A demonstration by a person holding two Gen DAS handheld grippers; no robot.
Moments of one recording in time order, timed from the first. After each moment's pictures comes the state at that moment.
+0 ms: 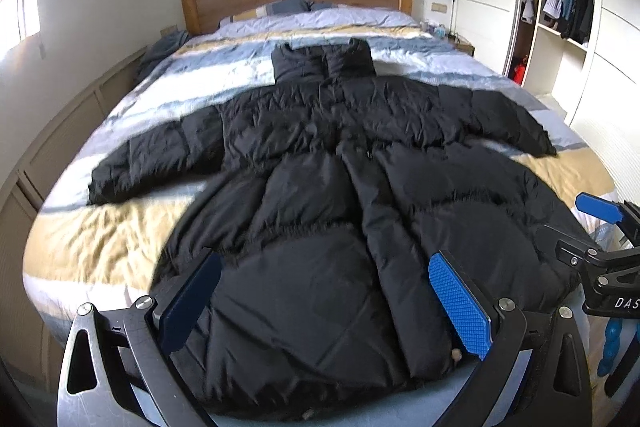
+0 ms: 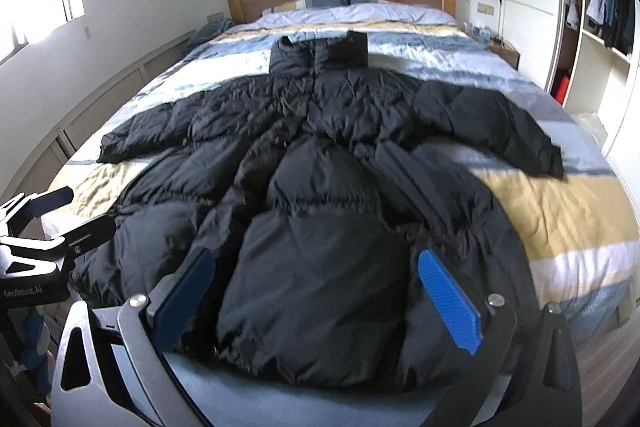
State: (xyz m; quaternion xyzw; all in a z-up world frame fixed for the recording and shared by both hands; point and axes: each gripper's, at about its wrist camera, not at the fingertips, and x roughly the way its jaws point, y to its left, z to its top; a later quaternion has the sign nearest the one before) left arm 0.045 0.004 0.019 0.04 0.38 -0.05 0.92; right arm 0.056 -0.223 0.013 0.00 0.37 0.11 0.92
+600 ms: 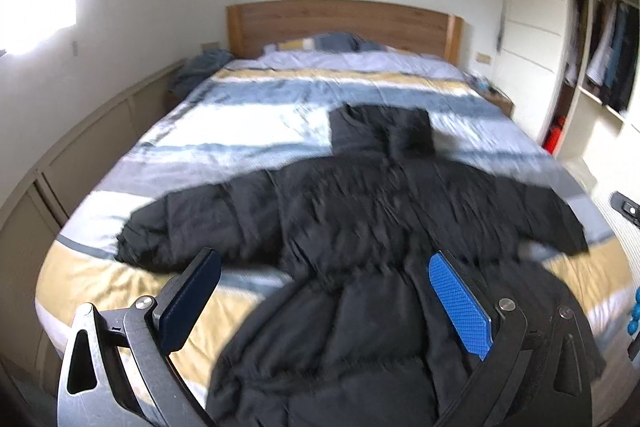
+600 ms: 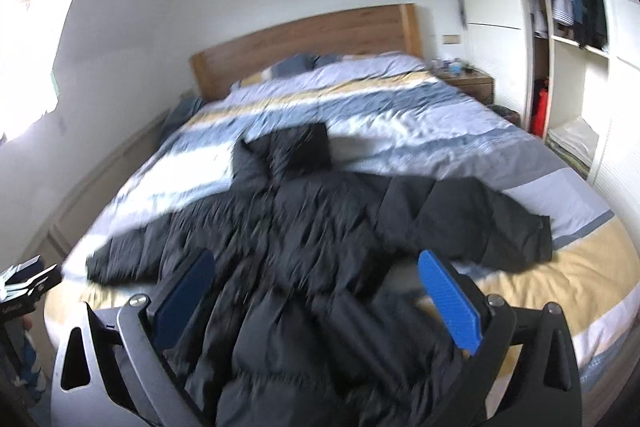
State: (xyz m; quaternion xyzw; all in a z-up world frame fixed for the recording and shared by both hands) left arm 0.154 0.088 0.100 -0.02 0.32 0.02 0.95; right arm 0.194 -0.312 0.099 0.12 0.28 0.05 0.95
